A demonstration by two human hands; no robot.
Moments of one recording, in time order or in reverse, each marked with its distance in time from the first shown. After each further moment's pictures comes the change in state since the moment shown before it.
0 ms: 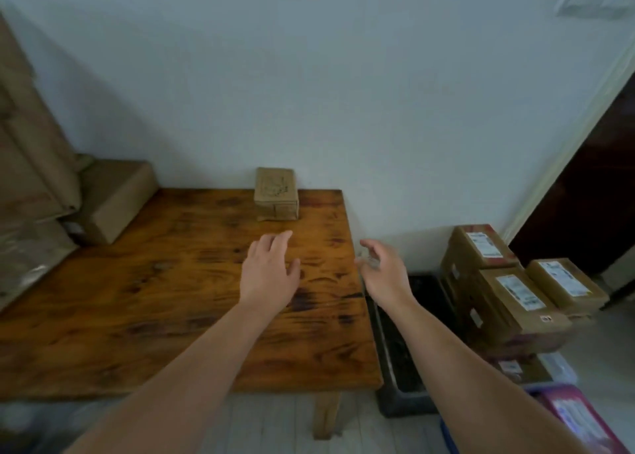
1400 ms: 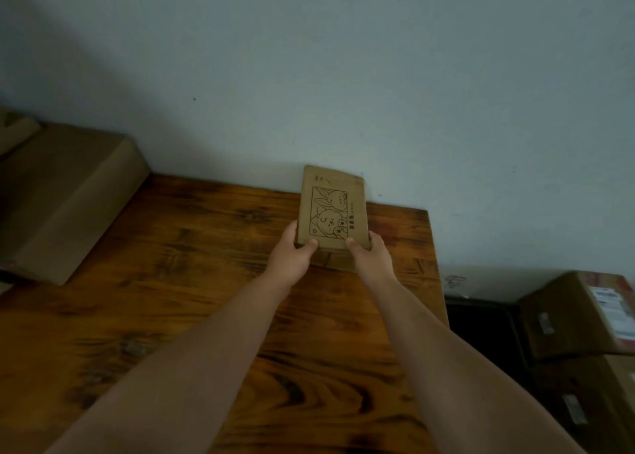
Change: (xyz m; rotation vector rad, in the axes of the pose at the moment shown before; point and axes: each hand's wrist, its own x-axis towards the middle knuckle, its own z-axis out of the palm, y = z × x) left_hand 0.289 -0.182 0.138 -0.702 -0.320 -0.667; right_hand 0.309 -0.017 0.231 0.226 -0.183 0.421
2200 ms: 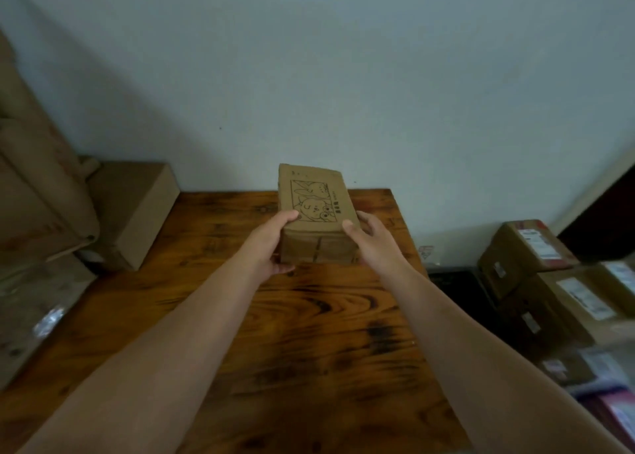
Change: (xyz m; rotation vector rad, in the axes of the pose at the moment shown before) left_hand -0.175 0.026 -0.104 -0.350 -0.160 -0.220; right_hand -0.212 -0.023 -0.023 0.058 -0.006 -0.210
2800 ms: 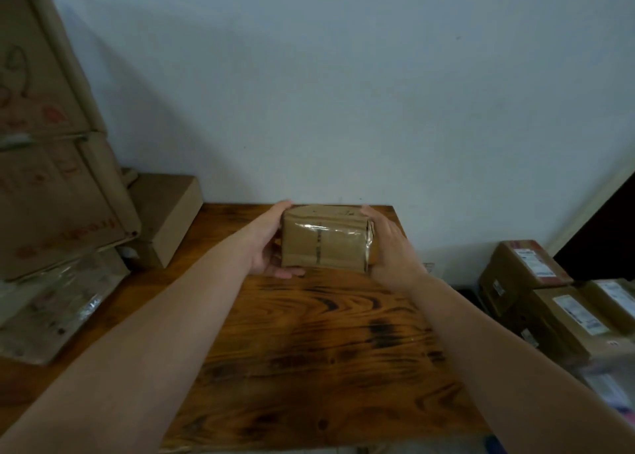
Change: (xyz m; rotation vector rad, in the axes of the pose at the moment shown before) left_hand -0.080 0.026 -0.042 0.197 -0.157 -0.067; right_hand -0.064 -0.012 -0.021 -0.625 -0.001 -0.638
